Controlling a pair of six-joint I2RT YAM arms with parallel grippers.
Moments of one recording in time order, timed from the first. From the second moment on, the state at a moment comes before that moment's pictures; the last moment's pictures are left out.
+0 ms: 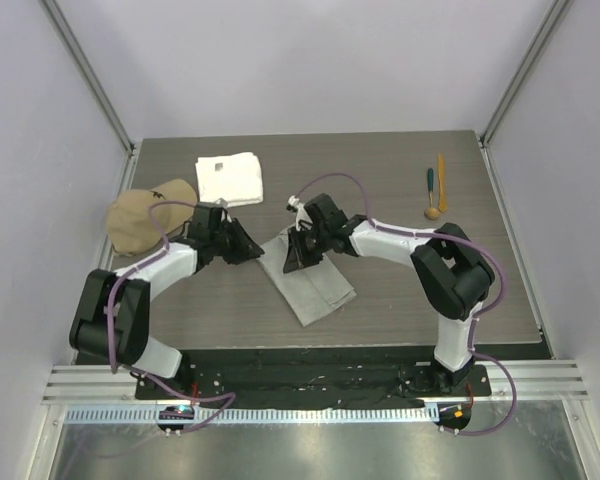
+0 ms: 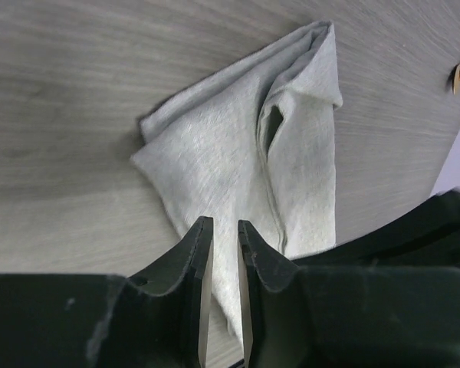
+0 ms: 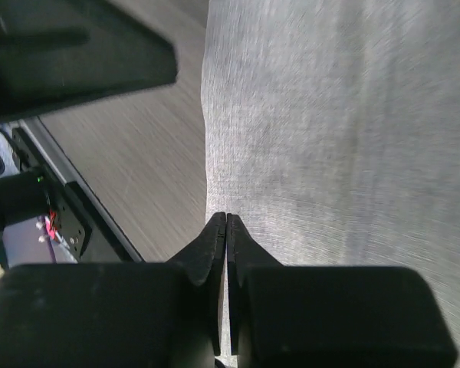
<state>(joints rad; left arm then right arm) -0.27 1.45 0.74 -0.12 0.32 -0.82 0.71 1.87 1.21 -0.20 -0.46 0.44</state>
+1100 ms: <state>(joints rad) -0.25 1.10 0.95 -0.59 -0.19 -0.88 0.84 1.92 1.51 -0.39 -0.08 0.25</state>
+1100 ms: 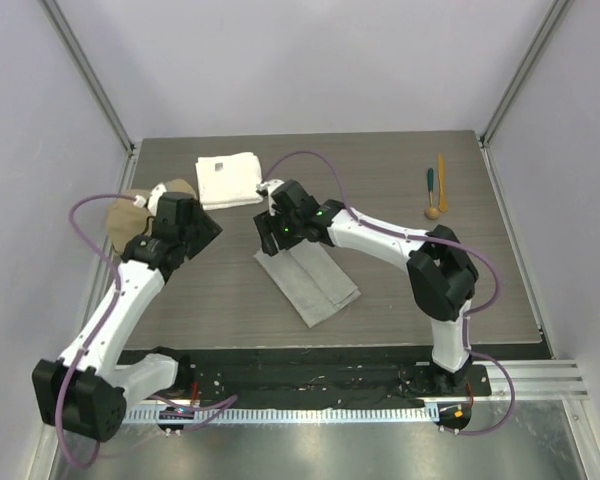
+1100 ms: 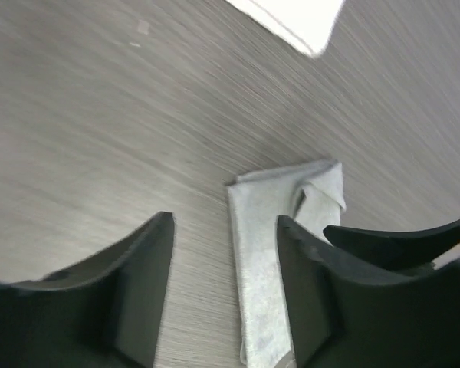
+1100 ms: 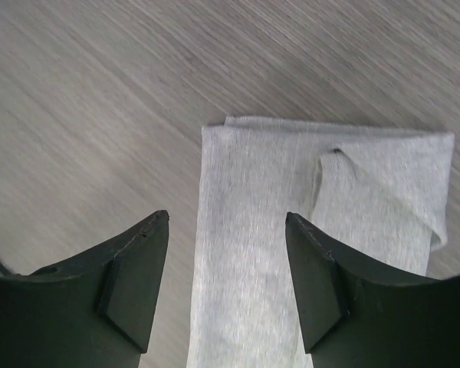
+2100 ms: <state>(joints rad) -0.25 0.90 0.92 -0.80 -0.35 -0.94 0.95 2.24 1.74 -0.49 0.13 0.11</state>
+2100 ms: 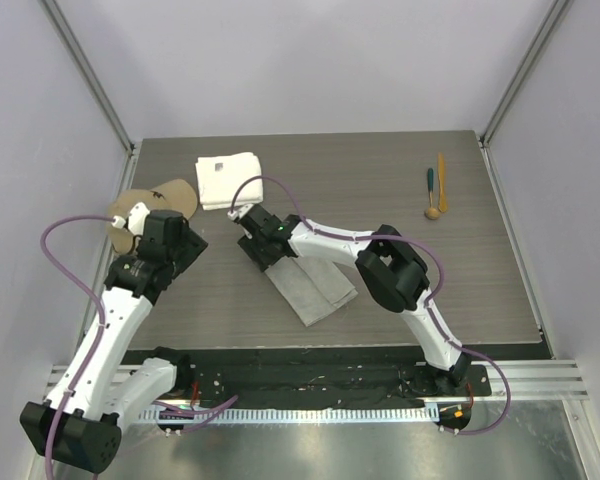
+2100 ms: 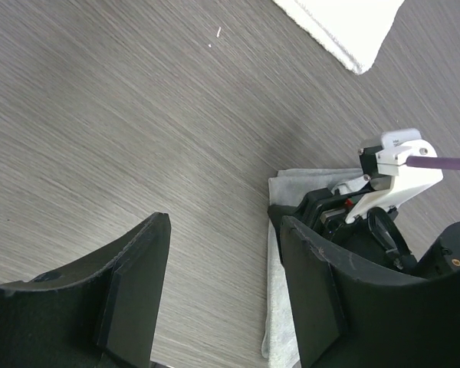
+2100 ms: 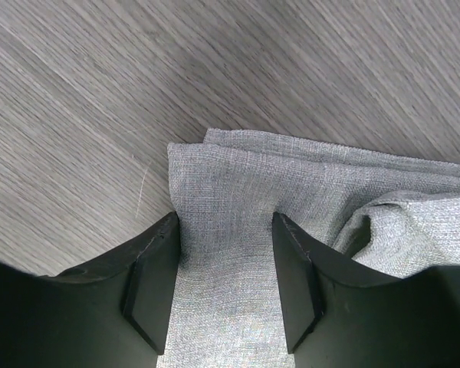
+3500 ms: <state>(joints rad) -0.14 1.54 0.68 0.04 0.39 -0.92 0.73 2.20 1.54 -0.25 -0.47 0.33</state>
